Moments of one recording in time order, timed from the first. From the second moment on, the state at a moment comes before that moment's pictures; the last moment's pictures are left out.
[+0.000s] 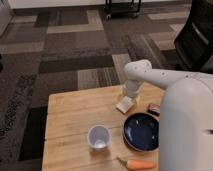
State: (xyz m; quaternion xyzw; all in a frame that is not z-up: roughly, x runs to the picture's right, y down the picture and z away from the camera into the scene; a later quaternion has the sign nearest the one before) arm 0.143 0.077 0.857 -0.21 0.28 0.81 0.46
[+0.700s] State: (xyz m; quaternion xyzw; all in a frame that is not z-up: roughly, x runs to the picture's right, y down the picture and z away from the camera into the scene) arm 0.141 0.061 0.847 -0.19 0.27 0.82 0.47
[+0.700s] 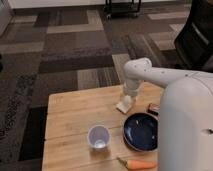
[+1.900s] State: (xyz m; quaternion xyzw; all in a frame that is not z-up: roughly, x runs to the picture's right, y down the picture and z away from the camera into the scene) arm 0.071 0.040 0.742 -0.15 0.22 0.74 0.62
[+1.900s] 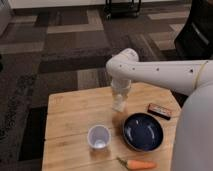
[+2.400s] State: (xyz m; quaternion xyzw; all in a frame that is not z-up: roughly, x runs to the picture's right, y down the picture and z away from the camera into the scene) arm 0.045 0.034 0.724 -0.15 0.19 0.72 0.65
